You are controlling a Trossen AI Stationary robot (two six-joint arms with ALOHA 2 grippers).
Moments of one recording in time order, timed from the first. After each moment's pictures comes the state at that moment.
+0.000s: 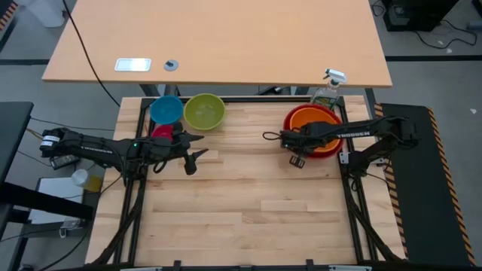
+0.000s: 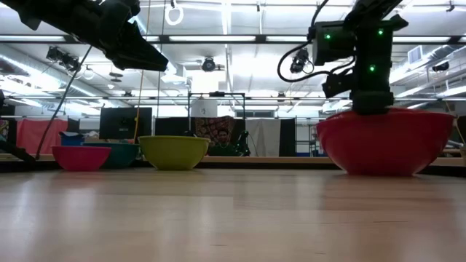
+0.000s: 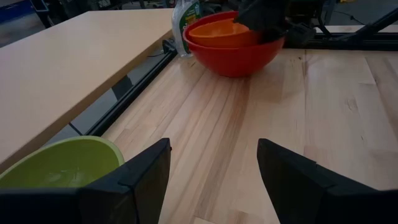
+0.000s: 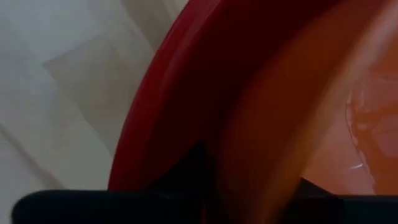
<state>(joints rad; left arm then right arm) -0.07 0.83 0.50 -0.01 -0.47 -0.04 -0.18 1.44 0.91 -1.01 0.26 0.31</state>
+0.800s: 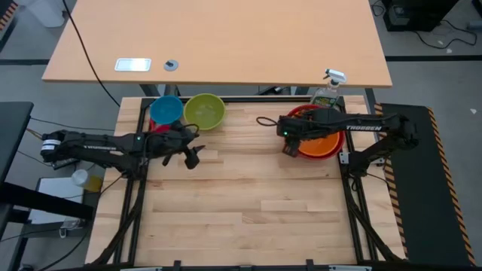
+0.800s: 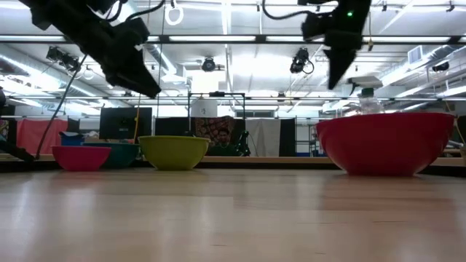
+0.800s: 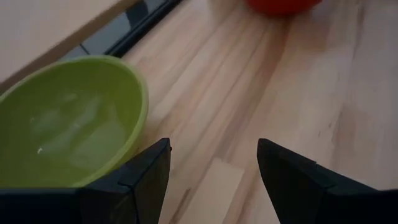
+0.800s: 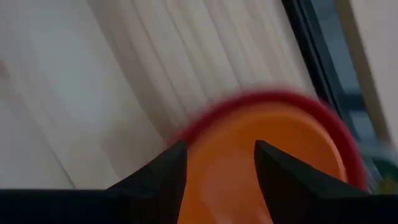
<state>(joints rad) 0.07 0.91 0.58 -0.30 -0.40 -0.22 -0.14 1.43 1.29 -1.16 0.37 0.23</state>
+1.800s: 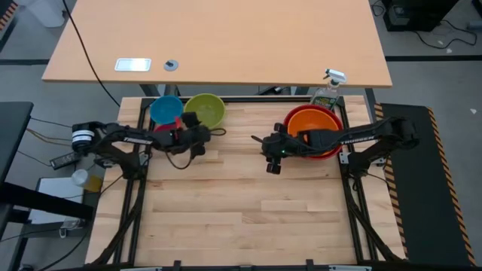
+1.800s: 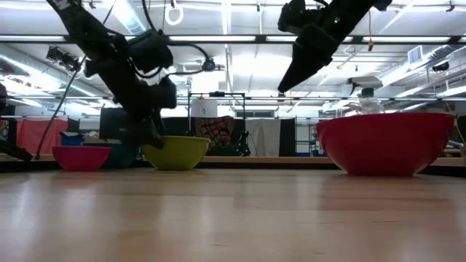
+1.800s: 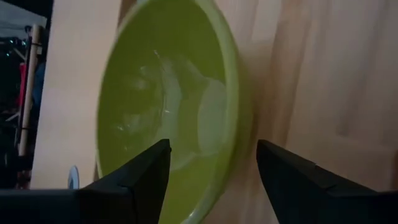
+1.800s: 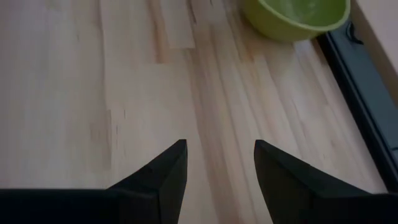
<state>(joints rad) 0.27 1.40 0.60 -0.07 -0.69 0.46 0.01 1.44 1.03 -0.45 0.31 0.03</state>
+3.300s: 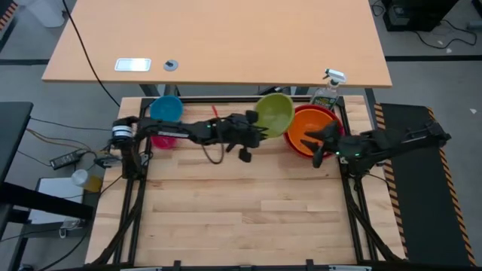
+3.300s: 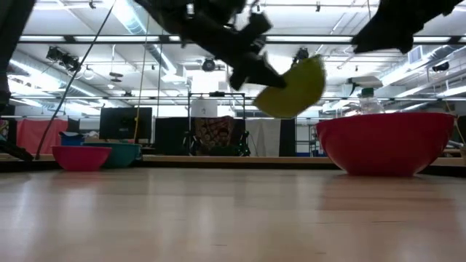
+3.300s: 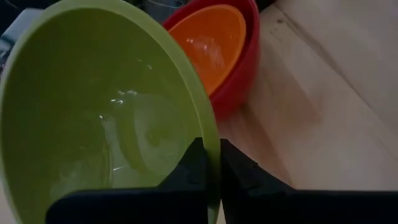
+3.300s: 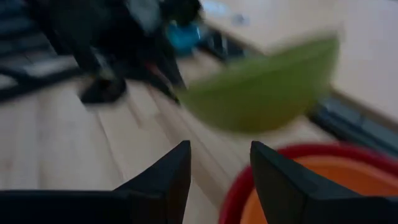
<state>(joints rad) 0.16 1.81 1.31 0.06 -0.07 0.71 0.23 0.65 0.69 -0.58 0.68 0.47</state>
